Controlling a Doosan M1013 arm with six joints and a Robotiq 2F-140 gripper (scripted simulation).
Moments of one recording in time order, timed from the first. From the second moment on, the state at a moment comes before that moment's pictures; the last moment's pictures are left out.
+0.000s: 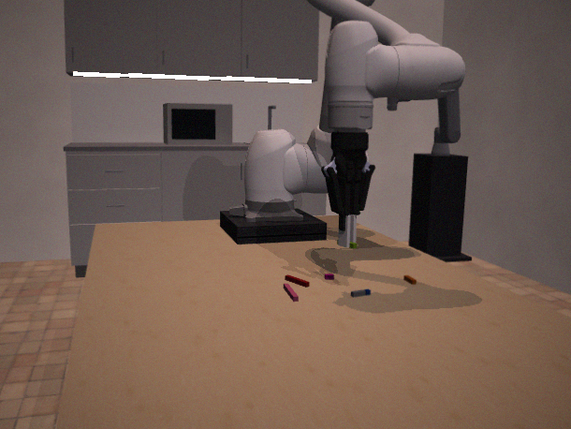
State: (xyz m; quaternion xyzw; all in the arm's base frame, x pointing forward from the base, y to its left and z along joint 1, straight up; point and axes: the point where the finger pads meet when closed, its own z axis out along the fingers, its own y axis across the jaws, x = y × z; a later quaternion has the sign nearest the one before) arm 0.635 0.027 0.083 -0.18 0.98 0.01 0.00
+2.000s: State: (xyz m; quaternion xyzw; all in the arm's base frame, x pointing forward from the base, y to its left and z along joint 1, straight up) arm 0.667 0.007 0.082 0.64 0.77 0.00 0.00
